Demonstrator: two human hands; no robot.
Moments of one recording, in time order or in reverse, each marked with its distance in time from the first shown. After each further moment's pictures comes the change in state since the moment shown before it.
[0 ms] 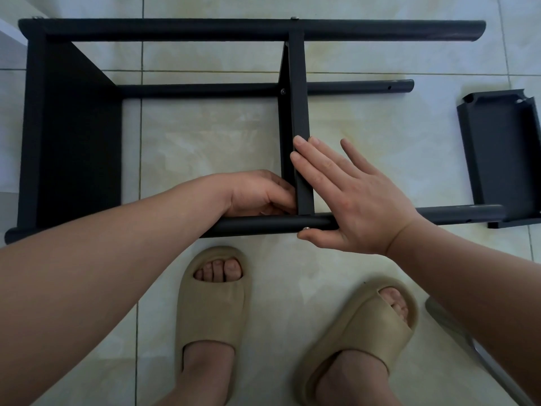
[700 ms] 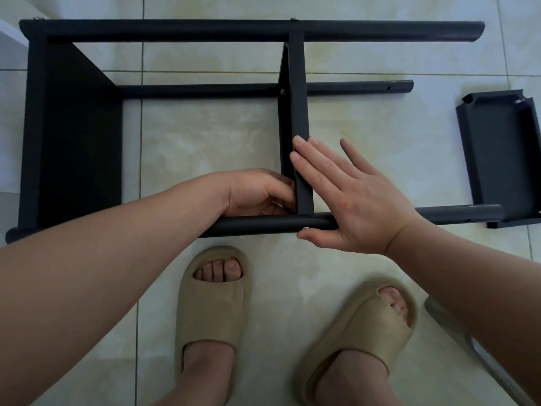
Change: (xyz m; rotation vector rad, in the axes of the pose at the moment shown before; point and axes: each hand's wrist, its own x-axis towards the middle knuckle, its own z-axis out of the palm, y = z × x) left_hand -0.002 0.002 0.002 -0.082 -0.068 0.025; right_hand 0.000 0.000 -0.001 0.003 -0.002 -0.003
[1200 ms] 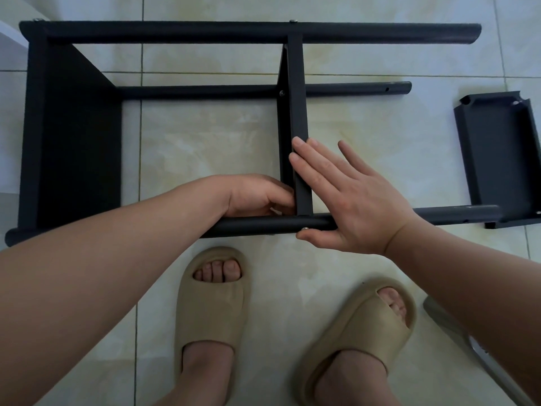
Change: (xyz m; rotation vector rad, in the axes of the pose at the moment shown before) left_hand -0.001 -0.001 0.002 0.116 0.015 -0.021; right_hand 0.000 0.000 -0.001 0.005 -0.023 0.005
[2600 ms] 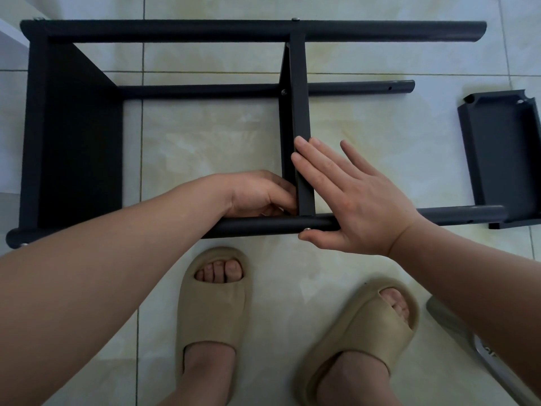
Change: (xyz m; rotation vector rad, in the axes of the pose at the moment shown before) left_hand -0.003 0.004 0.000 0.006 0.086 -0.023; right_hand 0.000 0.000 0.001 0.018 0.028 -0.009
